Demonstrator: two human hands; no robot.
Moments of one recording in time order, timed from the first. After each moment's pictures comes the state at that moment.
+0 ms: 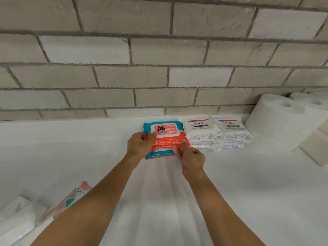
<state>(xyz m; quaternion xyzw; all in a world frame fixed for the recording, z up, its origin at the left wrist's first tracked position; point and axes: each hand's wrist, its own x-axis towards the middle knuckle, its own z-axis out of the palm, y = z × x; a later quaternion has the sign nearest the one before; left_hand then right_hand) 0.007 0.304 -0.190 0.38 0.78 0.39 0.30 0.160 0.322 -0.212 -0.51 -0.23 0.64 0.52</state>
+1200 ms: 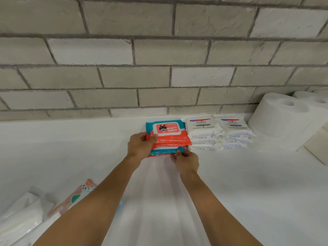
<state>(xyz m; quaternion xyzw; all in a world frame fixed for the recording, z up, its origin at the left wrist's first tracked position) 0.010 0.291 -0.188 0.34 0.77 0.44 0.30 0.144 0.319 -0.240 -0.61 -0.41 0.54 0.41</state>
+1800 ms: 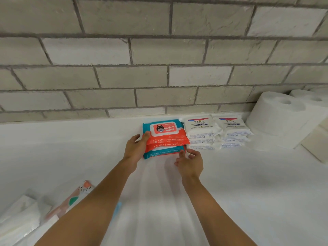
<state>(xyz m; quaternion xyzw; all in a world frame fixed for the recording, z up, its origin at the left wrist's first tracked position) 0.000 0.293 -0.205 0.23 0.73 0.50 0.39 0.151 0.312 -0.235 -0.65 -0.37 0.48 0.47</state>
